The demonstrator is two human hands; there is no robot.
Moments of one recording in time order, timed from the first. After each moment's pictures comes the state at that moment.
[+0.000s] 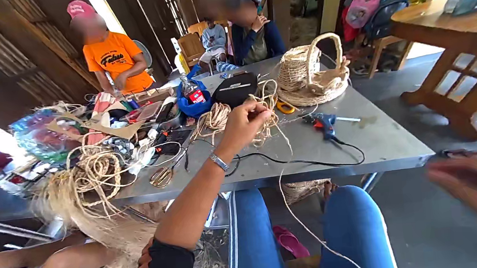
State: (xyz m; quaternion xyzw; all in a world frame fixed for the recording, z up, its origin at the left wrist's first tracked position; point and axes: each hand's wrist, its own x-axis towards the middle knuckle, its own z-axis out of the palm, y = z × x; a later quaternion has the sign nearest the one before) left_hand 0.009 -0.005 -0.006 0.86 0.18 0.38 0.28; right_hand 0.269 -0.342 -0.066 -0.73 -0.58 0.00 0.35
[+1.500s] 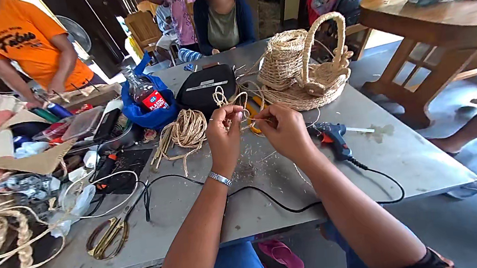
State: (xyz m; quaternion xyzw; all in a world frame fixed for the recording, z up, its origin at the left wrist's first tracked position) left_hand 0.062 0.110 -0.089 0.78 0.19 0.55 0.24; right_hand 0.193 0.009 -0.072 -0.61 -0.58 -0.03 0.53
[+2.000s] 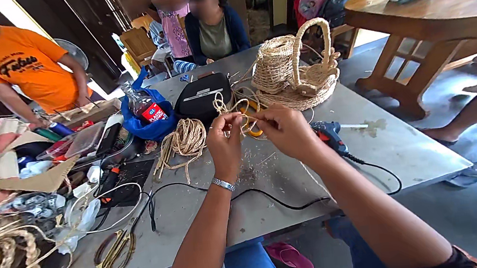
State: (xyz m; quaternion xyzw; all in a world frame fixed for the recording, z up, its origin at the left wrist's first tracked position) left_hand 0.065 0.108 -0.087 0.77 0.18 0.56 0.25; right_hand 0.197 -0.009 -0.054 -0.61 -0.63 -0.02 0.48
